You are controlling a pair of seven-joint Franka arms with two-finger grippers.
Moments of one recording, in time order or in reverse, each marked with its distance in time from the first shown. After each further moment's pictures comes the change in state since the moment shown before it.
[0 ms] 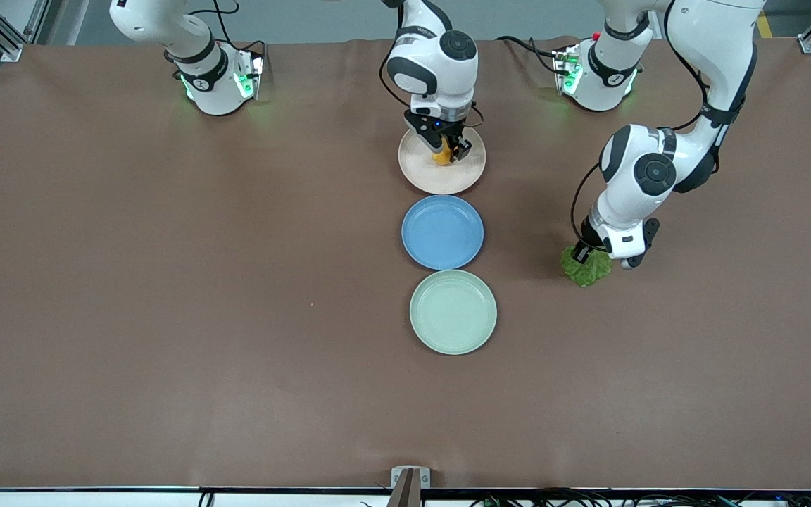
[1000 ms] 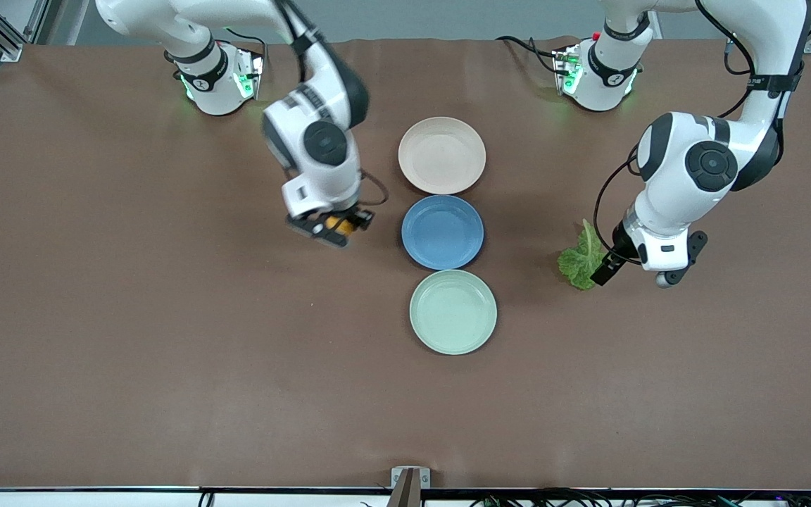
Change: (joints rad) left arm 0.037 -0.099 0.000 0.238 0.009 -0.296 0.349; right arm -0.574 -0.260 -0.021 -0.124 0.000 -0.245 -1.135
